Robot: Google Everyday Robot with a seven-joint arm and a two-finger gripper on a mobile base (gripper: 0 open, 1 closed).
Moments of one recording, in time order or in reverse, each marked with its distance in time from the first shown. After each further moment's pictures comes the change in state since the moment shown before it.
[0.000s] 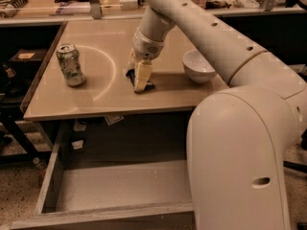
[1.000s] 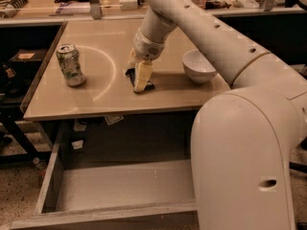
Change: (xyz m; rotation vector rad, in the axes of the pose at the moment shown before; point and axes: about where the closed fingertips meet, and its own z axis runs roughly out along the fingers) arm 0.005 0.002 0.013 0.000 0.000 0.000
